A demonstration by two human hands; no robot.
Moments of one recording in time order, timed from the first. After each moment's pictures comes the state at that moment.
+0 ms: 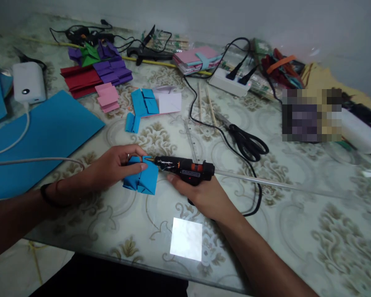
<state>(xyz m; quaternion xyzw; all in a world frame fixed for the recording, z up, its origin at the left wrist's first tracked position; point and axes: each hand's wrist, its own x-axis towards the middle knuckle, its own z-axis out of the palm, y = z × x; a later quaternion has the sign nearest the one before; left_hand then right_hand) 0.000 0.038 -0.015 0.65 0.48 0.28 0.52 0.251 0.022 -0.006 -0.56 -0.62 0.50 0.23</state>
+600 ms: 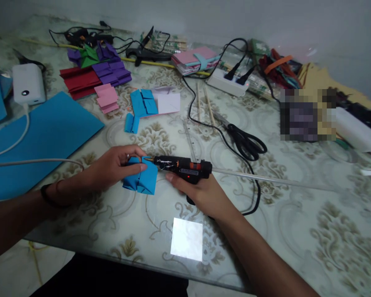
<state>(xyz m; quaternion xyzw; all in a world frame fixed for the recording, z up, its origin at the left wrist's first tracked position) -0.001 0.038 -0.017 0.64 0.48 0.29 0.53 0.253 0.019 -0.012 -0.57 -0.59 0.52 0.22</state>
